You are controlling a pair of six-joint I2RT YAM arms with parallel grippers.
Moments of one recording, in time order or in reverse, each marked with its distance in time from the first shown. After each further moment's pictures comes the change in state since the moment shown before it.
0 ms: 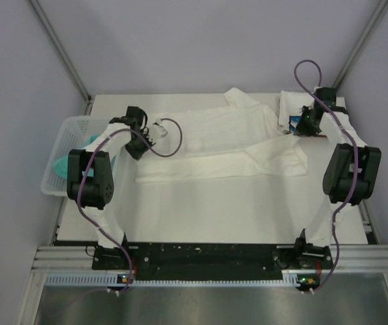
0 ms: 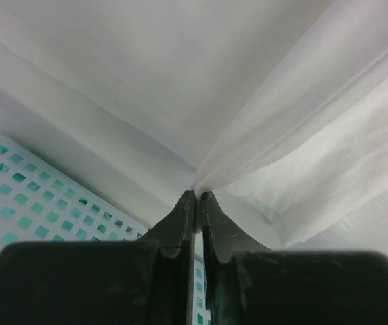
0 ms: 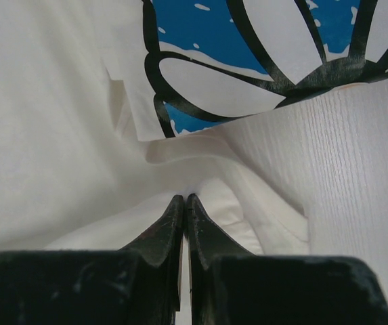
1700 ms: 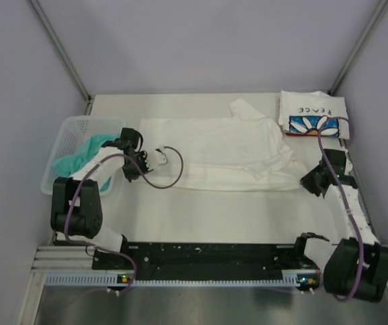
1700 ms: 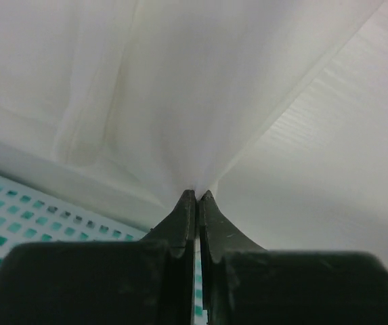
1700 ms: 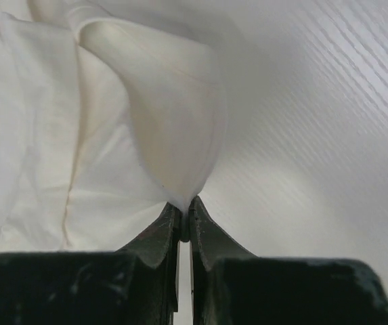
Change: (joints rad) left arm -0.022 -0.256 -0.349 0.045 0.077 0.283; right arm -0.074 -0.716 -0.803 0.044 0.142 0.387
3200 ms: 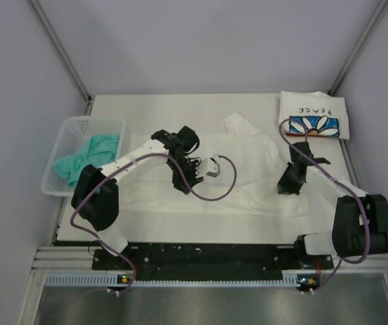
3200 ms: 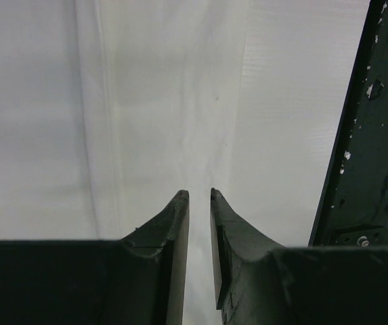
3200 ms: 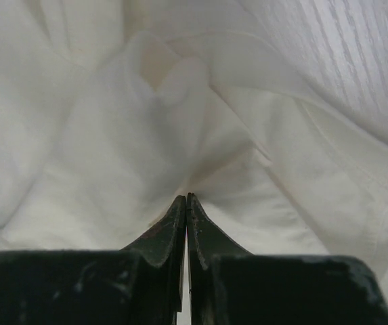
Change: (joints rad) left arm -0.521 0.095 0.328 -0.336 0.341 -0.211; right arm 0.281 0.164 0.011 -0.082 -0.037 -0.009
